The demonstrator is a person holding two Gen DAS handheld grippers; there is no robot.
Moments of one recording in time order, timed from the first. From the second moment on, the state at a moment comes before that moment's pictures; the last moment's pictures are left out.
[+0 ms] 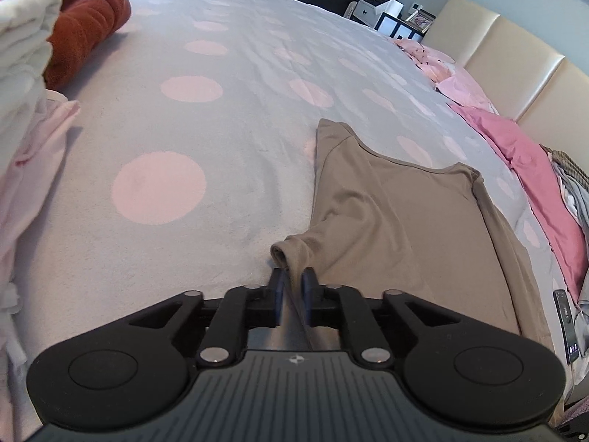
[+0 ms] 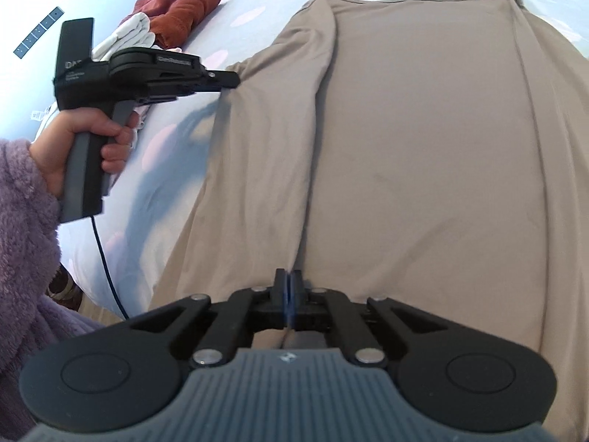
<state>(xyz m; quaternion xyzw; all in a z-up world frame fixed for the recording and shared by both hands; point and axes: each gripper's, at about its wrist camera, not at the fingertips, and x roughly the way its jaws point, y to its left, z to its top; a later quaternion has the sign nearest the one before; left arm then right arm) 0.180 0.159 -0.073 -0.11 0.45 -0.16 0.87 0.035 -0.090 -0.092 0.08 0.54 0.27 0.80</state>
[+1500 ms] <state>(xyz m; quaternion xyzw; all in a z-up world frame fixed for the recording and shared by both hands) -0.050 0.158 -0.044 -0.09 0.55 -0.31 0.77 -0.046 -0.100 -0.088 0.20 0.53 0.42 0.71</state>
